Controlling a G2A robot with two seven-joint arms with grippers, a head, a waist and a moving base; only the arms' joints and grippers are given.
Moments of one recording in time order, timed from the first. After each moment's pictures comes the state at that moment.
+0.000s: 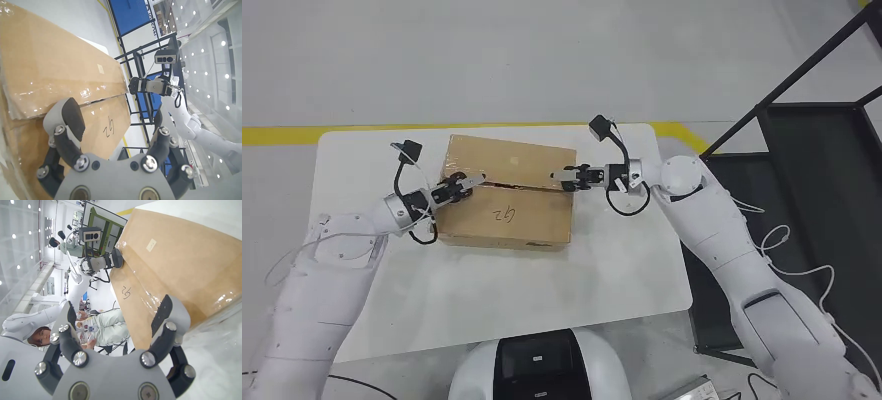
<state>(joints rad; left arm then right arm) 1.07 -1.05 -1.25 -1.41 -0.04 -0.32 -0.82 -0.78 -1.17 1.02 -1.09 0.24 -0.44 1.08</state>
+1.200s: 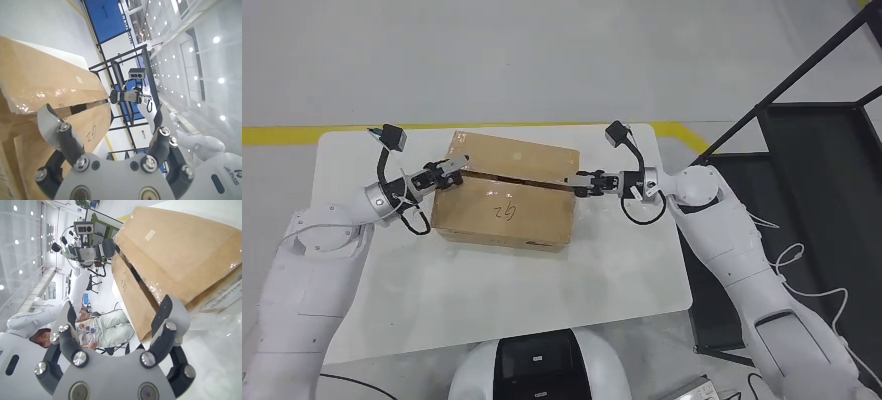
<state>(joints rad) 1.01 -1.05 -1.28 -1.36 -0.23 -0.37 -0.88 -0.90 -1.13 1.13 -1.23 0.24 -0.40 1.09</state>
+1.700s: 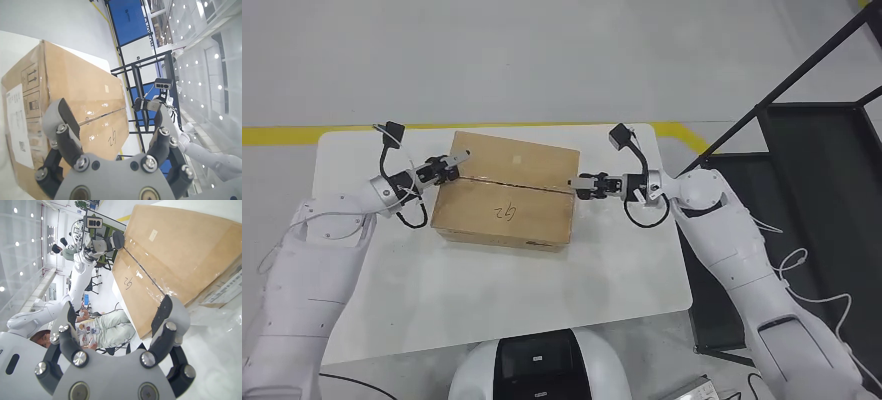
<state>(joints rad) 0.93 -1.06 -1.22 -1.25 -0.08 -0.31 -0.83 -0.93 -1.11 1.16 -1.26 0.24 -0.39 1.09</state>
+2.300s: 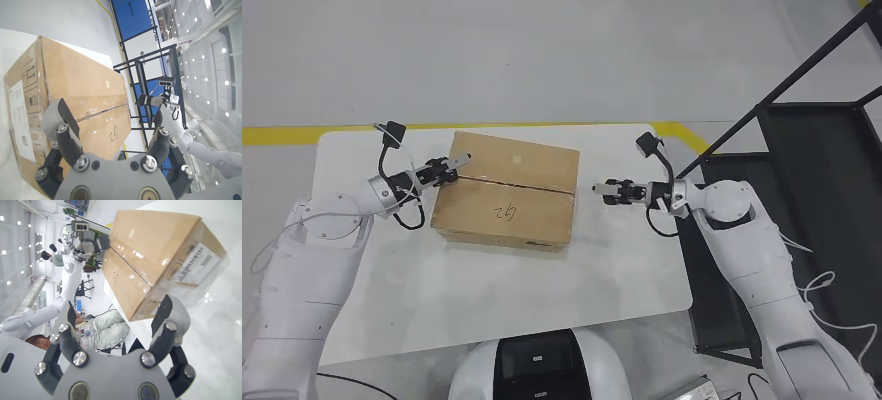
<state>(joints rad) 0.95 -1.05 -1.24 -1.29 -0.05 -0.29 -0.86 -1.11 -1.05 1.34 -1.39 0.11 -0.33 1.11</state>
